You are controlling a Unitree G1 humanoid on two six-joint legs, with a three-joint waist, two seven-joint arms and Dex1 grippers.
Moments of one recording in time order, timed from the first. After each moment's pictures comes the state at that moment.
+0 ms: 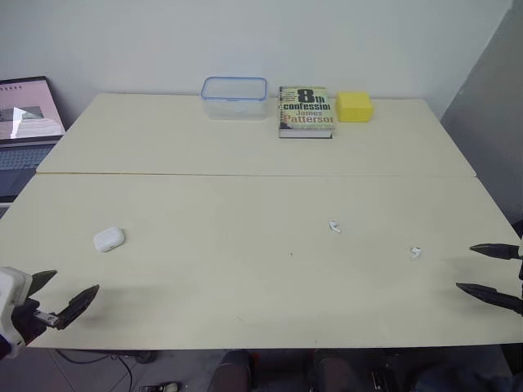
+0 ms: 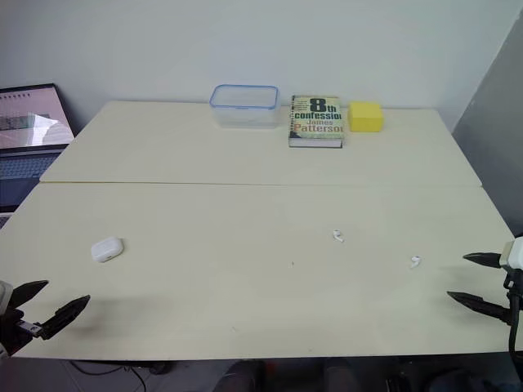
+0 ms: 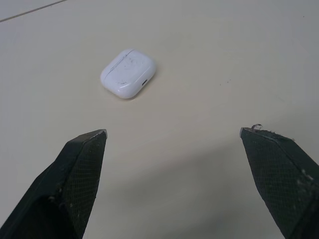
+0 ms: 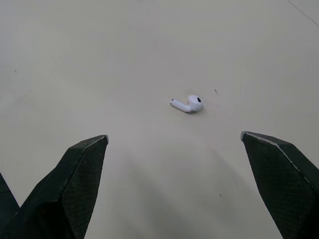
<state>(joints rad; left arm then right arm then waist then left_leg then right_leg) 0.55 0.76 0.78 -0.22 -0.50 0.34 -0.80 0.28 -1.07 -0.56 -0.02 0.41 0.18 1.27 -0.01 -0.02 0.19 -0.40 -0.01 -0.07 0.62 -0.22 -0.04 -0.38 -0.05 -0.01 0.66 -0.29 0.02</state>
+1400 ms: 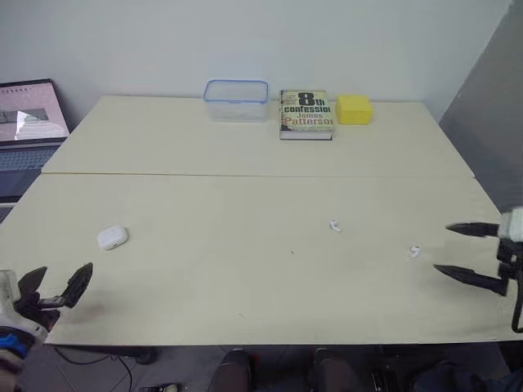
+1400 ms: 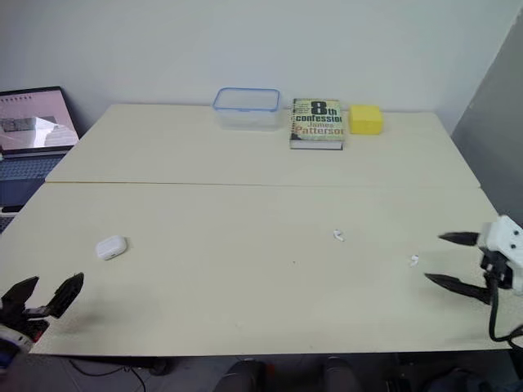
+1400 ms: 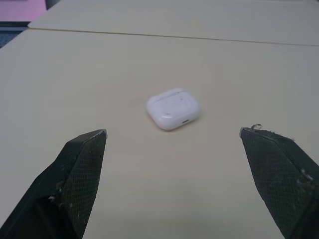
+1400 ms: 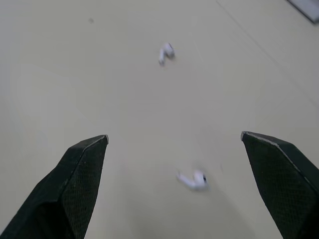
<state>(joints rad) 0.34 0.46 0.77 -0.31 -0.57 0.43 -0.45 0.02 -1.06 -0.41 -0.19 0.47 0.28 1.26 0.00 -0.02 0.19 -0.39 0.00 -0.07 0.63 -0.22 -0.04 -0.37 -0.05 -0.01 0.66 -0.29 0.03</state>
